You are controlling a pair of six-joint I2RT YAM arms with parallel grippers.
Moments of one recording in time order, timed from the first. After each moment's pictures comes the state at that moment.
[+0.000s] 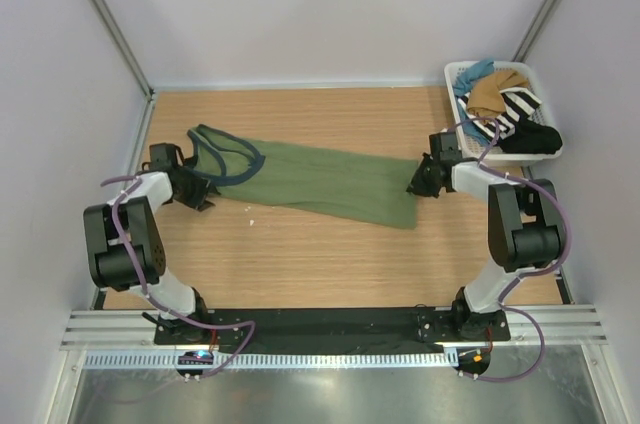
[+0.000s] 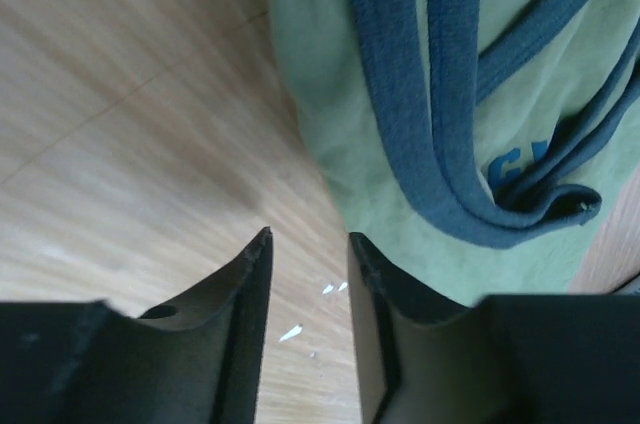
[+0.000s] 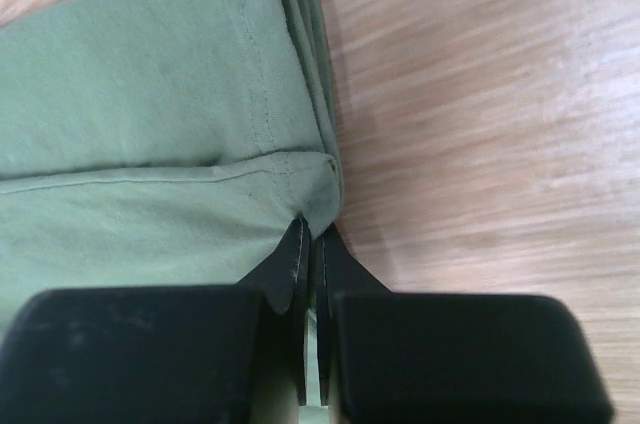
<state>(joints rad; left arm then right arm) 0.21 1.59 0.88 -0.43 0.21 -0.92 0.11 1.70 0.93 -0.26 -0.06 0.60</state>
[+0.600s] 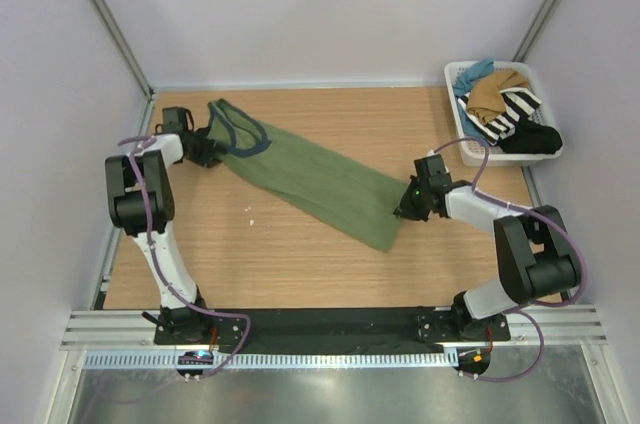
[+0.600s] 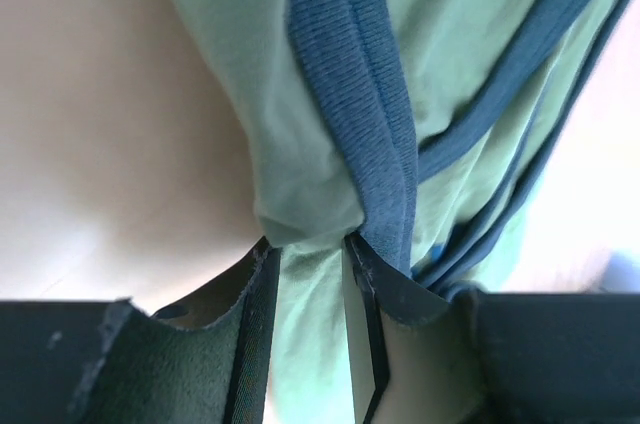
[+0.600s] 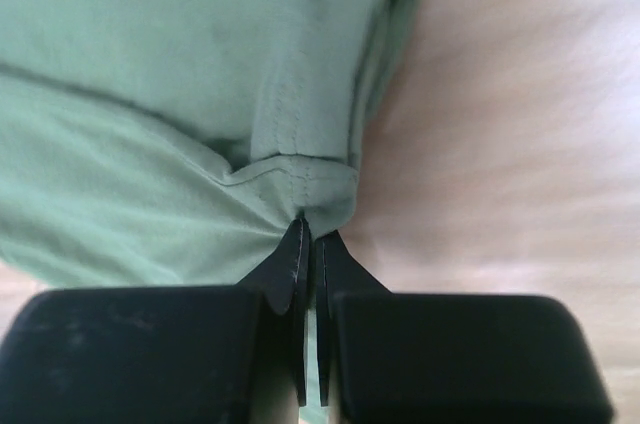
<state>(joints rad) 0.16 2.00 1.29 -0.31 0.21 -0.97 0.23 1.52 0.73 -0.25 -0.07 0.69</state>
